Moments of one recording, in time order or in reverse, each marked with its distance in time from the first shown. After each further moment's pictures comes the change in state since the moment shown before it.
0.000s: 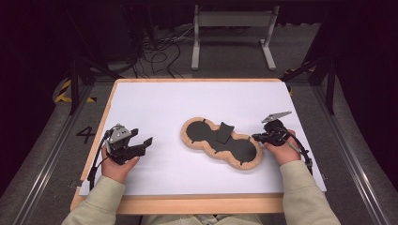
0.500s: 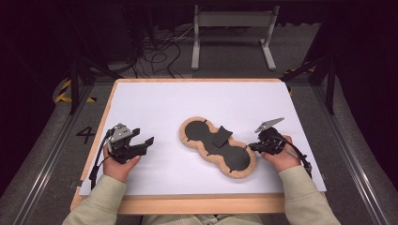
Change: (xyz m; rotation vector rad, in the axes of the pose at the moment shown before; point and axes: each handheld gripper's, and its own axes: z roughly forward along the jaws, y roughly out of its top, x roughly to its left) left arm -0.001 0.001 0.004 -0.002 -0.015 -0.006; right arm 0.039 -0.003 -0.007 0.094 0.040 -0.109
